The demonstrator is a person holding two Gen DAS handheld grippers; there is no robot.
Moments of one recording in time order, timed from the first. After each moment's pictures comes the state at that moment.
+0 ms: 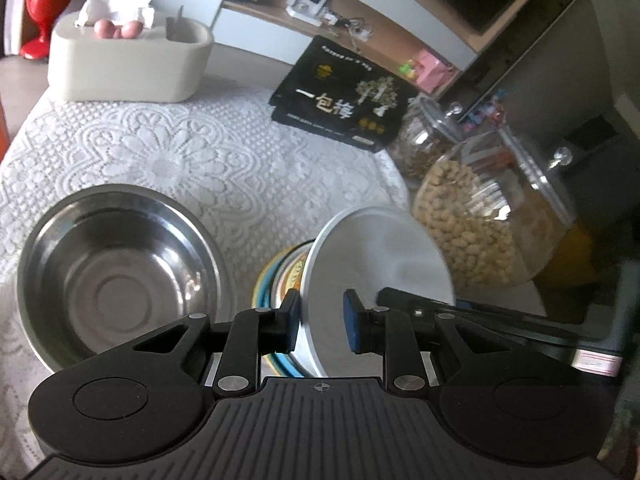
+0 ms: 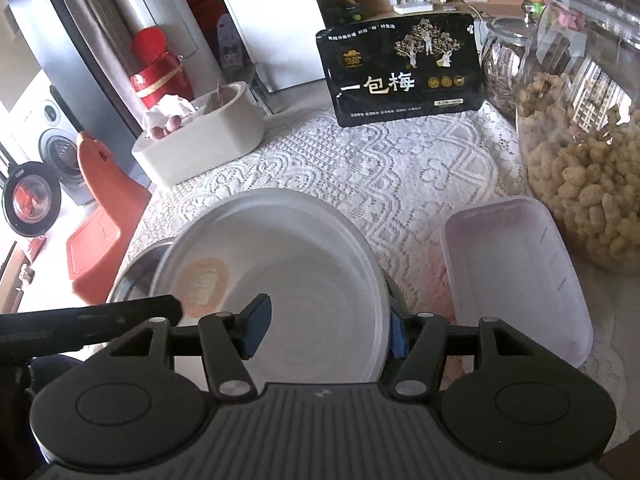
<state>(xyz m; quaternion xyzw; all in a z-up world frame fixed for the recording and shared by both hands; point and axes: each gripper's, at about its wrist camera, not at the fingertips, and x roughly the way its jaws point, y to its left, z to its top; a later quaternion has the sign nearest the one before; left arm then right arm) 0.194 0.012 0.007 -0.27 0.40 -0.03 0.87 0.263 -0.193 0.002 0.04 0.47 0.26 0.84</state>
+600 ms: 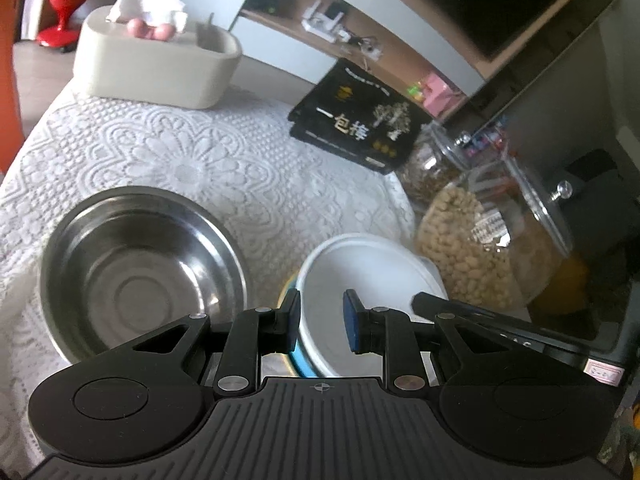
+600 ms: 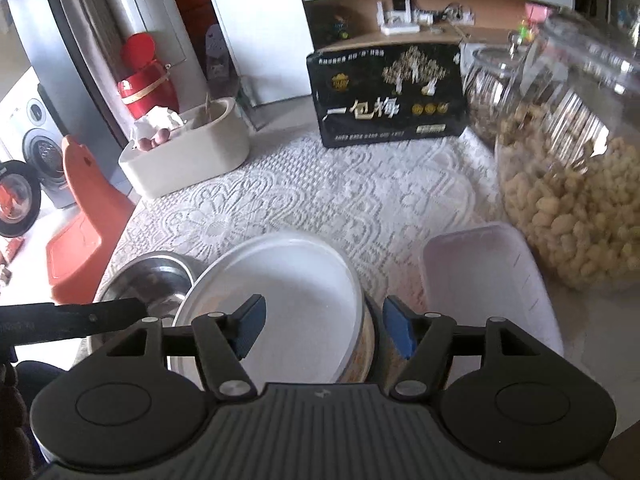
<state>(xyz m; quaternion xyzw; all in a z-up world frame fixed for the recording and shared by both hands) 0.179 0.044 0.008 -0.30 0.38 -0.01 0.87 0.255 -0.189 0.022 0.01 0.43 0.23 0.87</state>
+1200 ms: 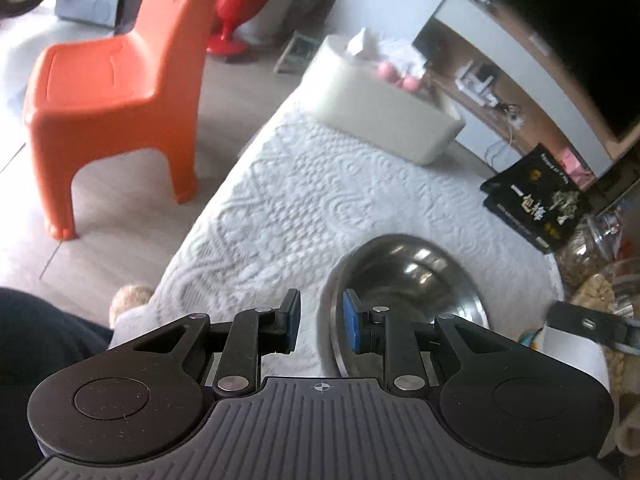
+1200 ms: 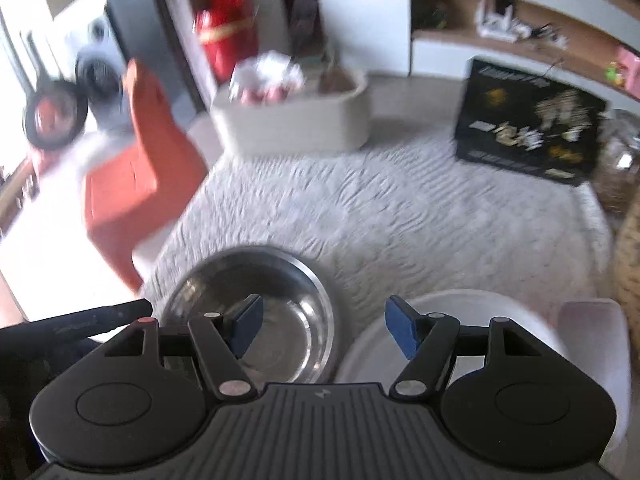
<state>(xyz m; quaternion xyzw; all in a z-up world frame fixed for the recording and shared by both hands) 0.112 0.165 -0.038 -0.32 0.37 0.21 0.85 0.260 -0.034 0.028 -0.09 0.46 0.33 0.82</state>
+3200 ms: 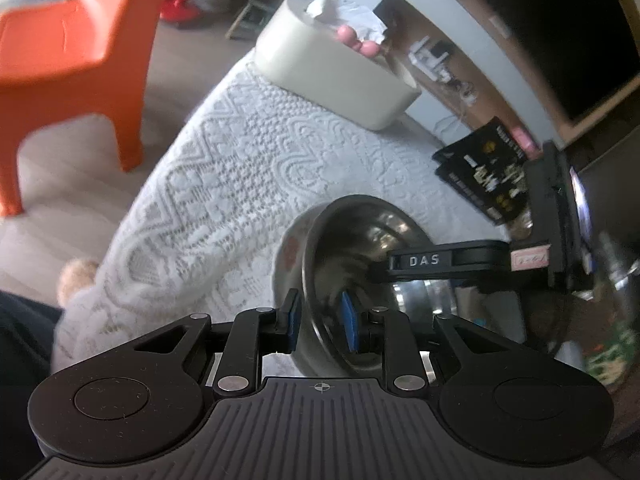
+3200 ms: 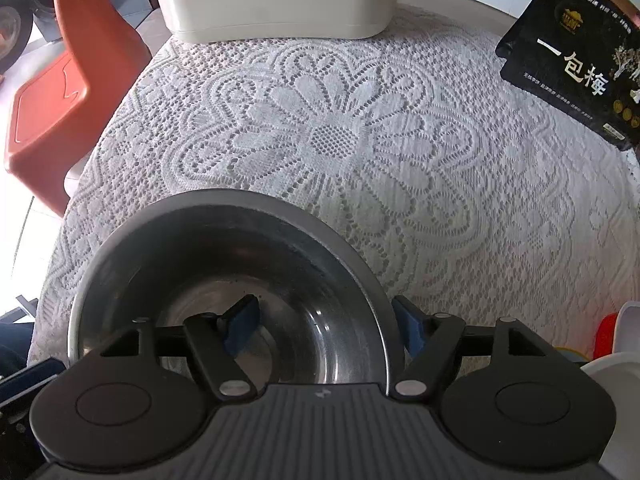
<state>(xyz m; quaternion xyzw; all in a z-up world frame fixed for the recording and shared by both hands) 0.113 0.158 -0.050 -0.35 0.38 0.13 0.85 0.307 0.054 -0.074 -0.17 0.58 0.26 0.76</state>
